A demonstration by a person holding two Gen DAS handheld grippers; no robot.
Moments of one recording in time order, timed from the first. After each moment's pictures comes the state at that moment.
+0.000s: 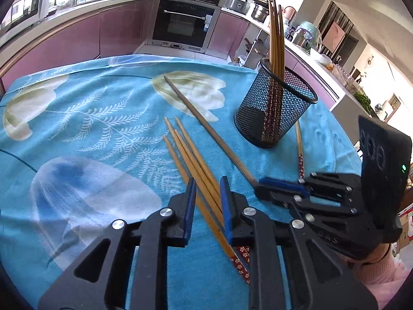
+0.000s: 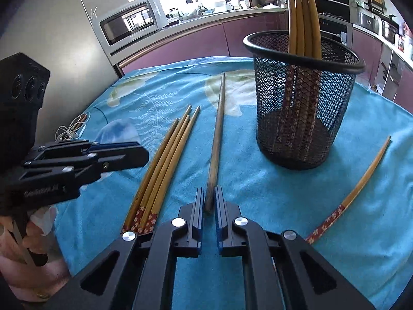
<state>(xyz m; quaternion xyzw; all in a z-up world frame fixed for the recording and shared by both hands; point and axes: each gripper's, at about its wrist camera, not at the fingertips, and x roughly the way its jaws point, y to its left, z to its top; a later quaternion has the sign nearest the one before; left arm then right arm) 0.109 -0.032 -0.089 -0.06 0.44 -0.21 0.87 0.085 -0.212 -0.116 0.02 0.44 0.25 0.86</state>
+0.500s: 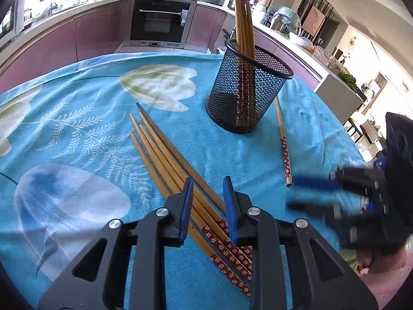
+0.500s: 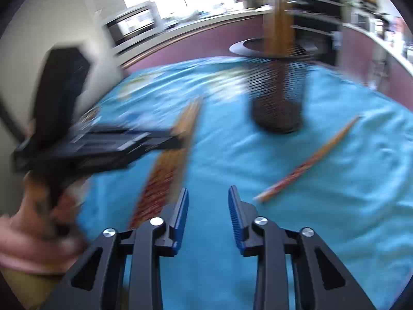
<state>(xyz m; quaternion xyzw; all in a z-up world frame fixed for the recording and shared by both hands) 0.103 -0.058 -0.097 -0.02 0.44 -0.26 0.86 0.055 -0.255 -0.097 0.04 0.43 0.17 0.89</state>
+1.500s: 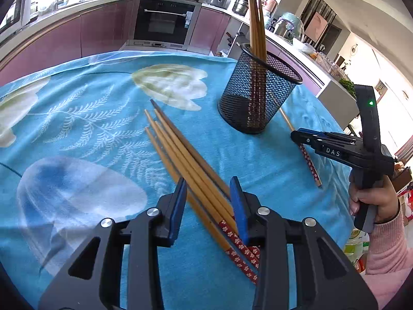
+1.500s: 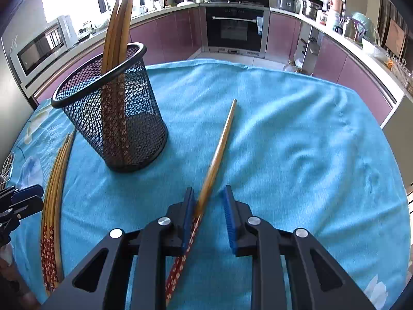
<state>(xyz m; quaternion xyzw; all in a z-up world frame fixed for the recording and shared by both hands) 0.104 -0.038 -0.102 -0.04 0.44 -0.26 0.86 0.109 -0.312 -0.117 0.03 0.46 0.02 0.89</state>
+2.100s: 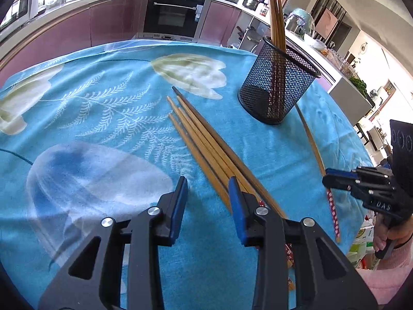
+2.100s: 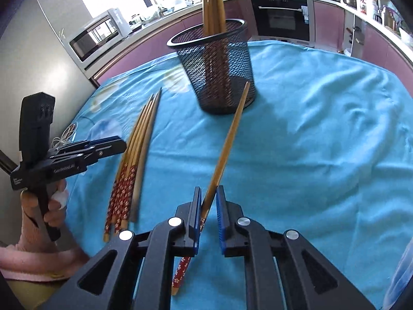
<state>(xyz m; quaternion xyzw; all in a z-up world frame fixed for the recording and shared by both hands) 0.108 -0.022 -0.112 -0.03 0.46 -0.24 0.85 0.034 -0.271 -0.107 0.08 0.48 0.17 0.86</state>
